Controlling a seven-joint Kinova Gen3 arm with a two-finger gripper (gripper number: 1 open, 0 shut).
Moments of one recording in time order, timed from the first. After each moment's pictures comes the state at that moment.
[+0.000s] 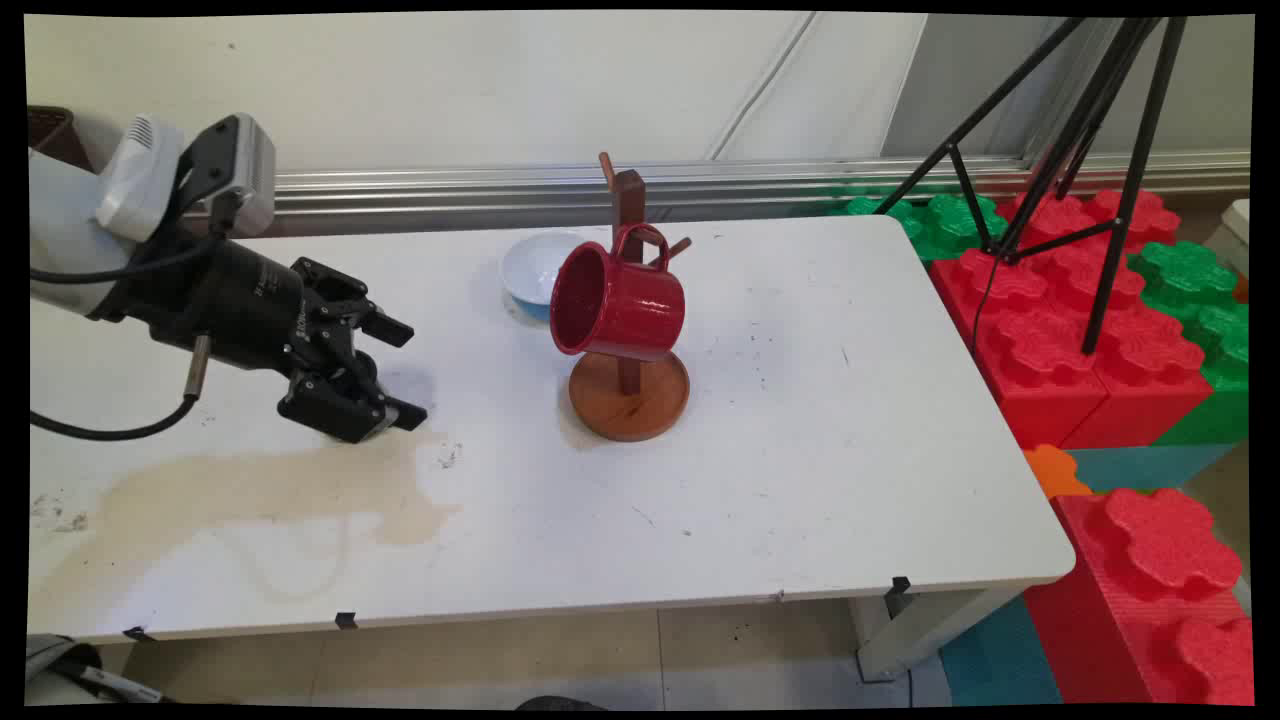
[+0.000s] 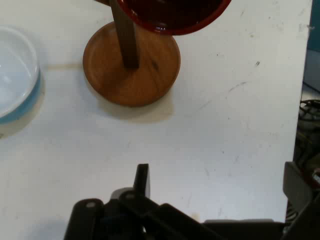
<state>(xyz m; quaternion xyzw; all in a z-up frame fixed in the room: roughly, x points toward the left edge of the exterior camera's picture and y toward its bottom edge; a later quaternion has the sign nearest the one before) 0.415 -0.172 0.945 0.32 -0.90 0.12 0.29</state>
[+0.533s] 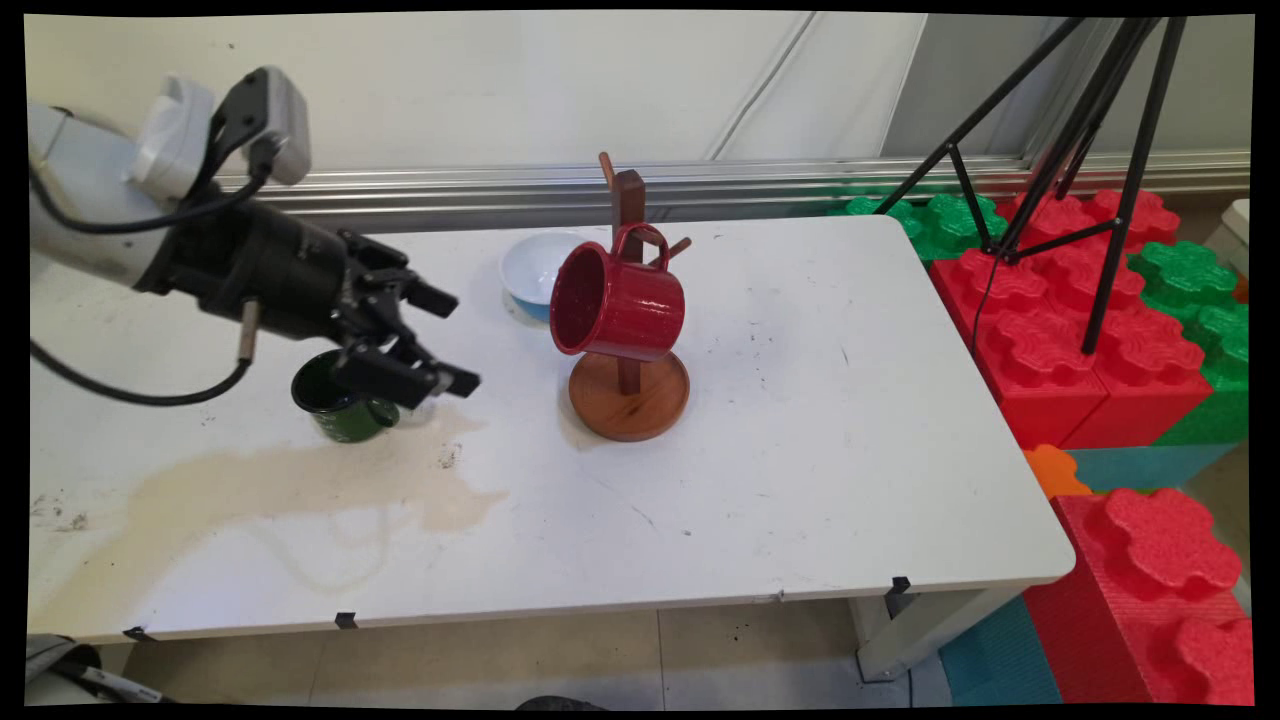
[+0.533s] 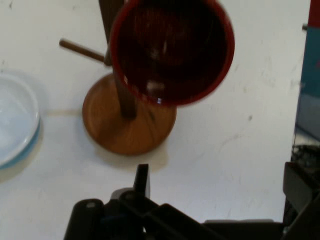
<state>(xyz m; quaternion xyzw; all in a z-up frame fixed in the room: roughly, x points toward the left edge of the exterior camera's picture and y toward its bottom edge) 0.390 -0.187 0.959 0.33 -0.88 0.13 0.33</state>
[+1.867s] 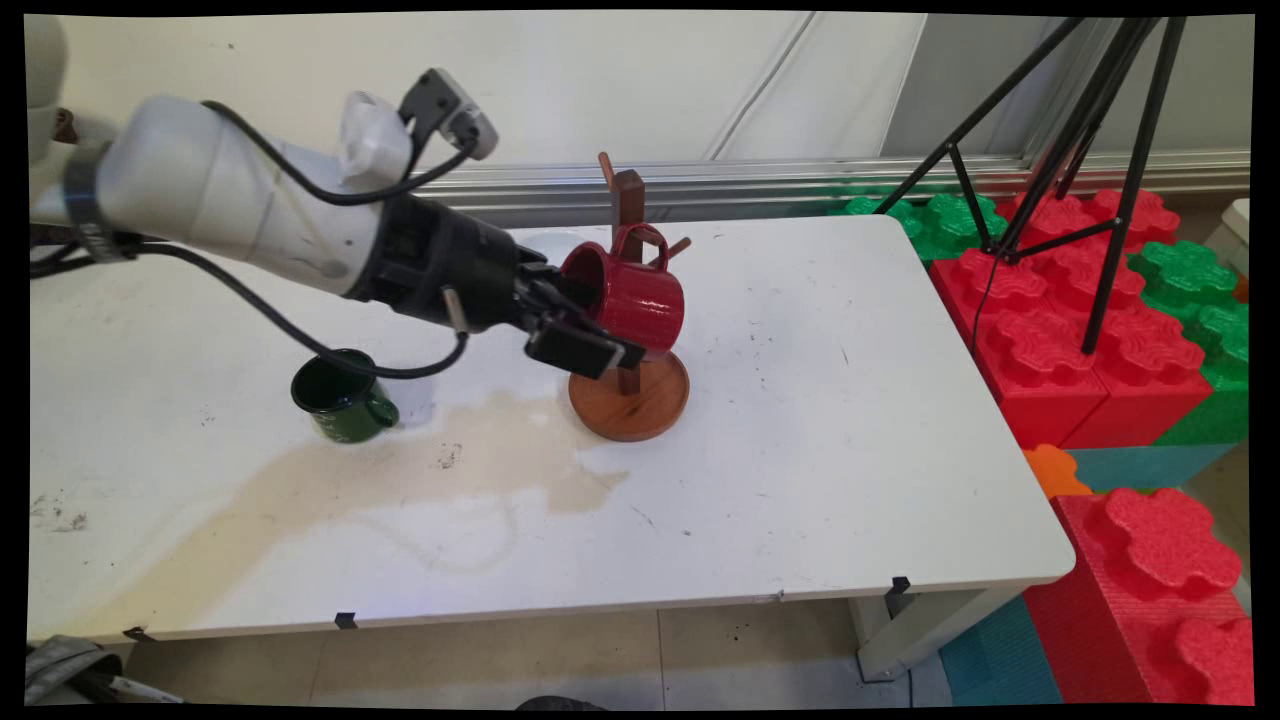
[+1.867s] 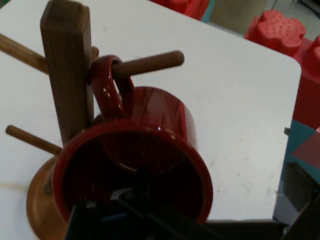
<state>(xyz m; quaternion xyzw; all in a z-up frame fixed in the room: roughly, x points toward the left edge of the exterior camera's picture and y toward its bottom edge) 0.307 -0.235 0.933 0.39 -0.82 0.10 0.41</state>
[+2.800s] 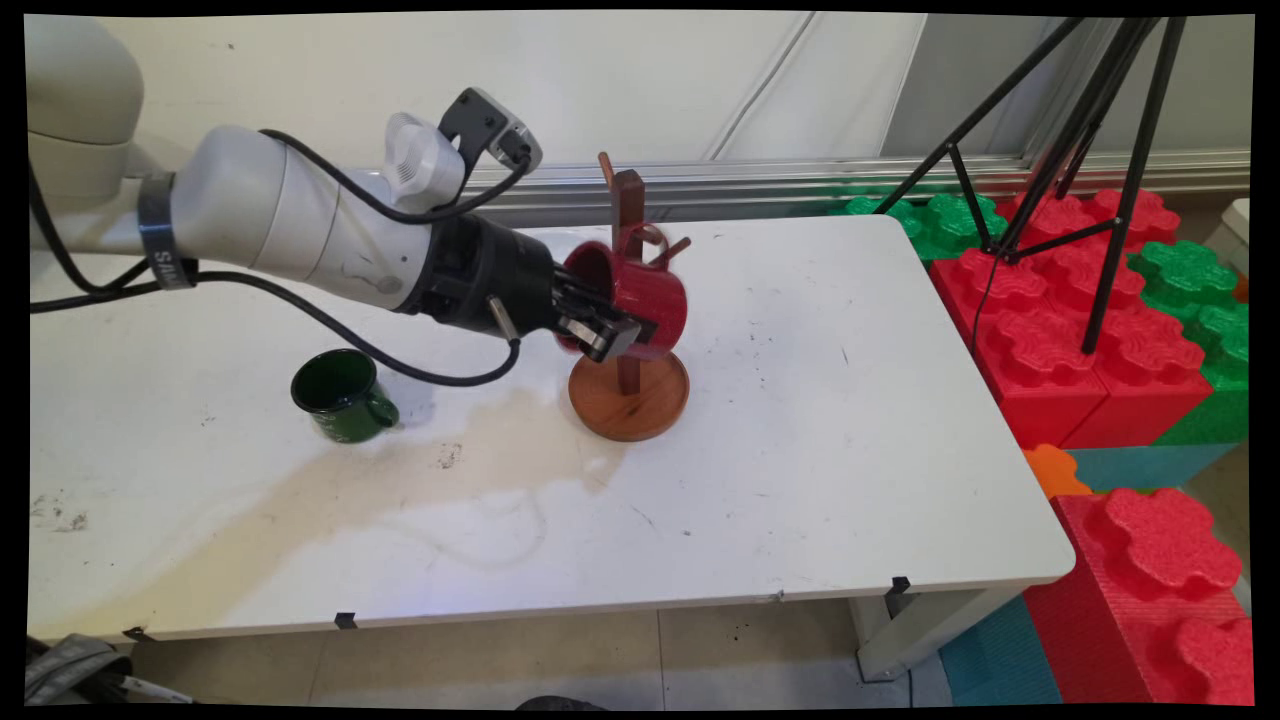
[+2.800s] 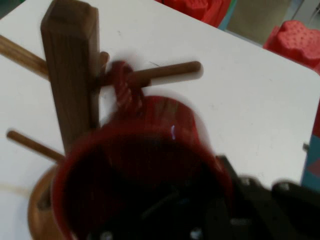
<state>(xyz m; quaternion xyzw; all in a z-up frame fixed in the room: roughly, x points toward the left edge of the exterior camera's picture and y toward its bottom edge) 0.286 -0.244 0.918 0.41 -0.81 0.12 0.41</state>
